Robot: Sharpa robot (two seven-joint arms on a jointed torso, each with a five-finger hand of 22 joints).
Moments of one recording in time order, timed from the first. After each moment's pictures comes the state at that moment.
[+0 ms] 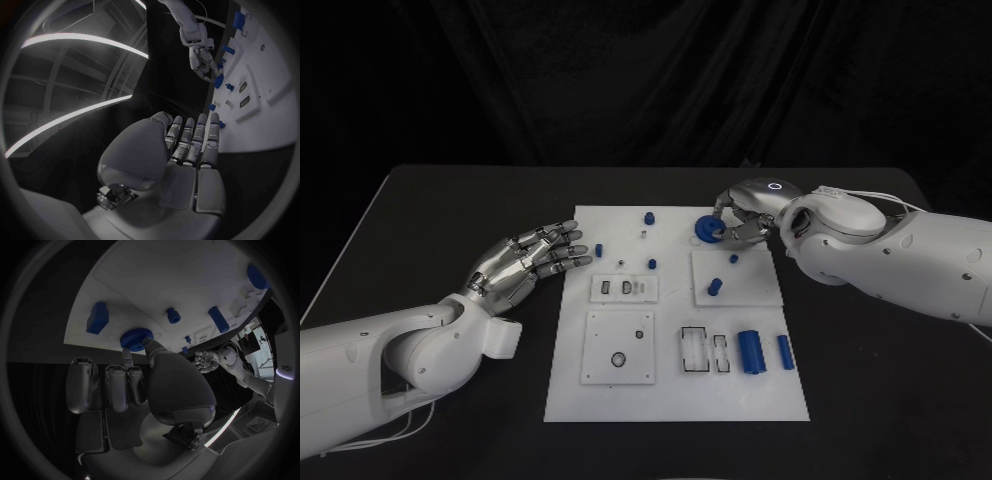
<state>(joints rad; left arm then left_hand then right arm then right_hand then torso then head) 1.16 -1.16 -0.21 1.71 0.09 -0.02 0.68 1.48 0.12 0.14 0.26 0.72 0.63 0.12 0.15 0.07 0.41 0.21 0.51 0.07 0.51 0.23 0.46 0.07 0.15 0.50 0.29 0.33 0.14 1.43 -0.67 -0.24 1.34 -1.58 -0.30 -0.14 1.26 -0.02 0.20 0.10 0.23 0.77 0.10 0.37 0.51 1.44 0.02 1.53 1.31 1.46 -0.04 1.51 1.31 0.05 1.42 0.08 1.41 1.31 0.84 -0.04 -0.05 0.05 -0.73</state>
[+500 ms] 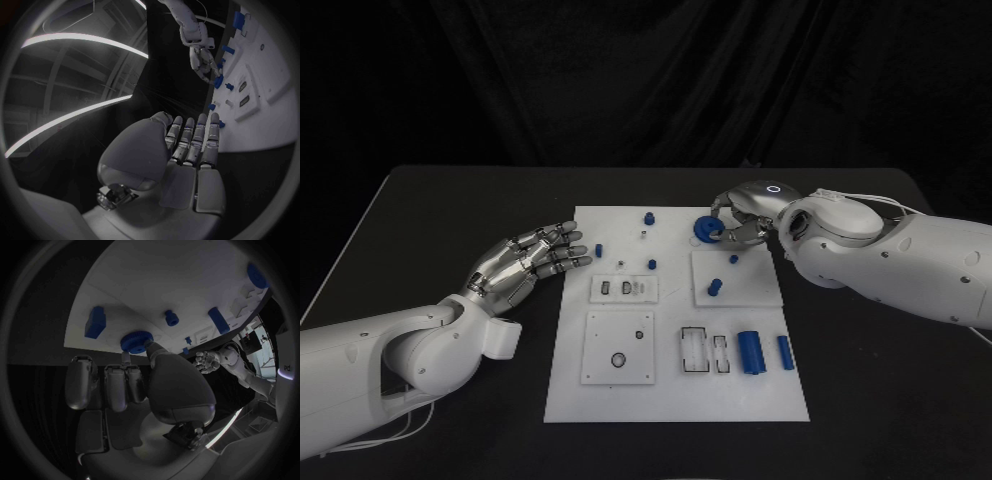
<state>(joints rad) 1.16 -1.16 -0.21 1.71 0.09 -0.02 0.68 1.48 0.12 0.14 0.26 0.72 0.63 0.12 0.15 0.07 0.41 0.21 0.51 0.07 0.51 0.23 0.46 0.07 0.15 0.50 0.29 0.33 0.14 1.43 -0.67 -0.24 1.35 -1.58 -0.30 -0.17 1.24 -0.03 0.18 0.12 0.17 0.65 0.12 0.29 0.54 1.41 0.04 1.53 1.31 1.47 -0.02 1.50 1.31 0.05 1.40 0.09 1.38 1.31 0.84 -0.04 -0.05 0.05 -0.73</state>
